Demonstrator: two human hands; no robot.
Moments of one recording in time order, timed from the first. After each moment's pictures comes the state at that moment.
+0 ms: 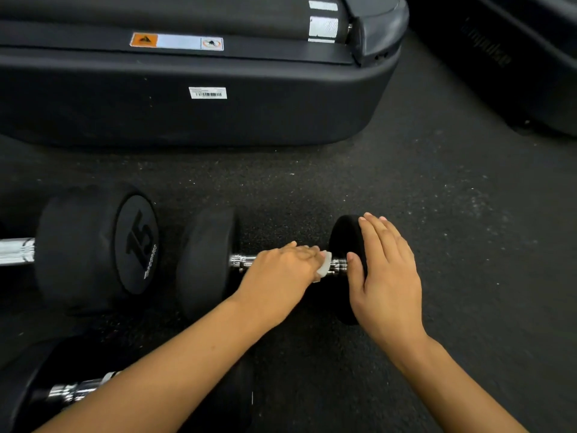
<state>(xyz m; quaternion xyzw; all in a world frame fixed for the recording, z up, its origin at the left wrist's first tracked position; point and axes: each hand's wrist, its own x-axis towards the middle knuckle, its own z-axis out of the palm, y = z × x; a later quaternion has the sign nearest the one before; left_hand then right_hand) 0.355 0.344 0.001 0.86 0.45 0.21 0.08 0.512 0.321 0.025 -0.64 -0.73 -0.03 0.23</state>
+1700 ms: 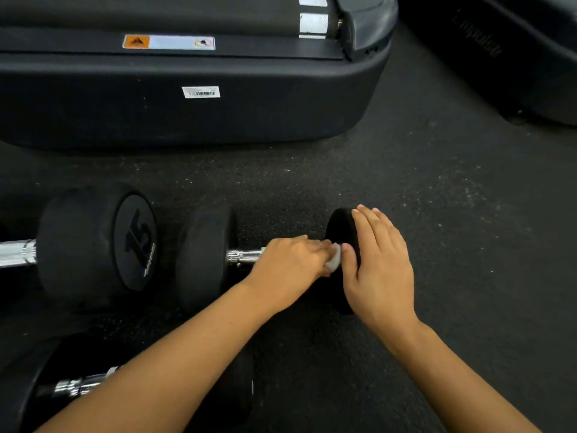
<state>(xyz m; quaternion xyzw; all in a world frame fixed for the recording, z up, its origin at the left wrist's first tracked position) 0.364 0.351 0.003 0.89 0.40 0.20 0.05 0.510 0.320 0.028 -0.64 -0.73 -0.04 0.23</state>
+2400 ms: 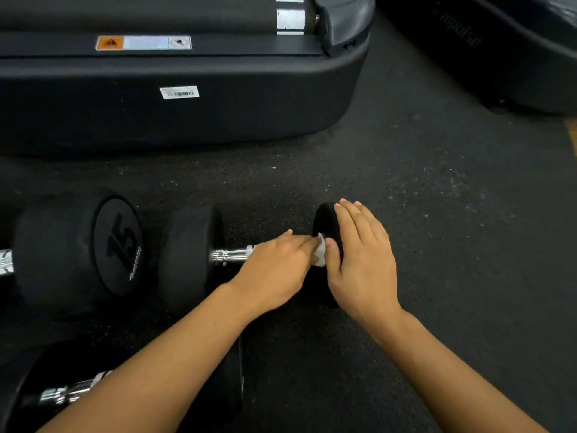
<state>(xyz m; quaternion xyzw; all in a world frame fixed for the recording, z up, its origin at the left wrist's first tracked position) 0.370 0.346 0.010 0.87 0.45 0.13 0.16 0.512 0.322 0.026 -0.64 -0.73 -0.04 0.24</state>
